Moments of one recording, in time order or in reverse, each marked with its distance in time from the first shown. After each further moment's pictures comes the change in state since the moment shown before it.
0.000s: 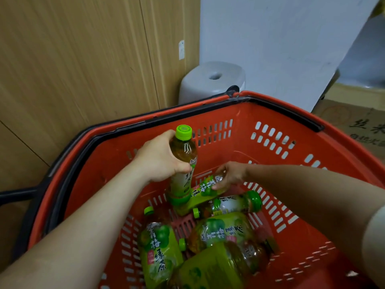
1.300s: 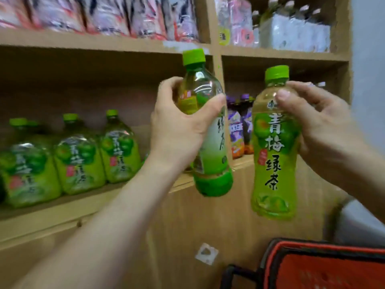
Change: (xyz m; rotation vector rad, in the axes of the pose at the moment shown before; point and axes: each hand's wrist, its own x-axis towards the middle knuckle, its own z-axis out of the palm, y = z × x) left_hand -0.257 0.117 -0.328 -0.050 1.320 0.482; right_hand -0.341 -0.405 -0.024 0.906 0.437 -1.450
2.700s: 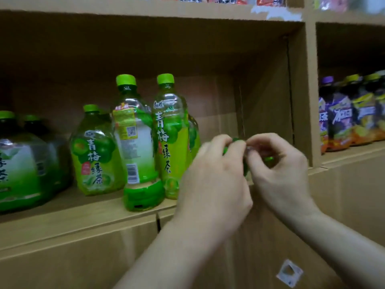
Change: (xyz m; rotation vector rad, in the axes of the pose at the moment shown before) left_hand -0.046 -0.085 -0.095 0.771 -0.323 0.272; right_hand -0.035 0.132 0.176 -0.409 0.032 -0.349
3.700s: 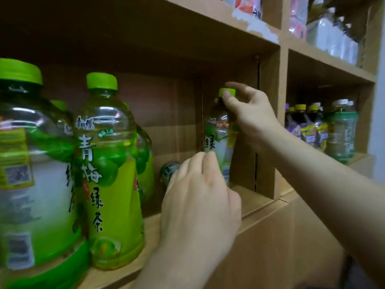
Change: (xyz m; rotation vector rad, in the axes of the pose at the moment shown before) left_hand 0.059 -0.006 0.058 -0.142 -0.083 -0.160; right_hand 0.169 0.039 0.004 0.171 -0.162 0.335
